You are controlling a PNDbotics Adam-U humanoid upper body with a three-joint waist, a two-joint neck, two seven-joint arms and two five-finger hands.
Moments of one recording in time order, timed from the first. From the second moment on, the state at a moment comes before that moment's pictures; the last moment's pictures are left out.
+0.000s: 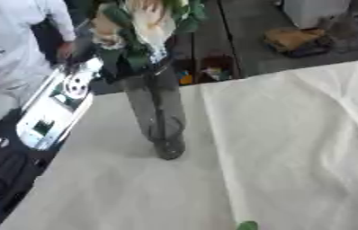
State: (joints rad) left arm -0.98 0.67 -0.24 -1.54 -0.35 0.28 -0.28; right arm -0.34 -0.37 -0.21 -1.98 -0.27 -0.43 -0.08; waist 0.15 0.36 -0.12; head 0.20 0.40
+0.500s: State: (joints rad) left arm -0.94 0.71 -0.23 -1.58 -0.35 0.28 -0.32; right arm -0.34 -0.37 -0.21 -1.98 -0.27 -0.43 -0.08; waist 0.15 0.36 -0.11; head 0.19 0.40
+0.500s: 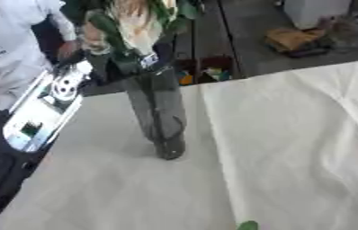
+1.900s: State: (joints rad) left arm -0.94 0.72 -0.21 -1.56 -0.35 0.27 -0.43; right arm -0.34 -0.37 -0.21 -1.98 -0.27 -0.42 -0.08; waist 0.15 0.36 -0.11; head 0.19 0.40
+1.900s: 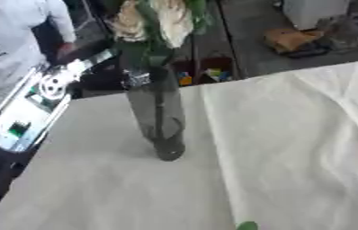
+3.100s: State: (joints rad) left arm -0.83 0.80 -0.15 -1.69 -0.40 0.28 -0.46; right arm -0.34 -0.37 -0.22 -1.98 -0.27 -0.43 -0.09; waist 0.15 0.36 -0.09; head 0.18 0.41
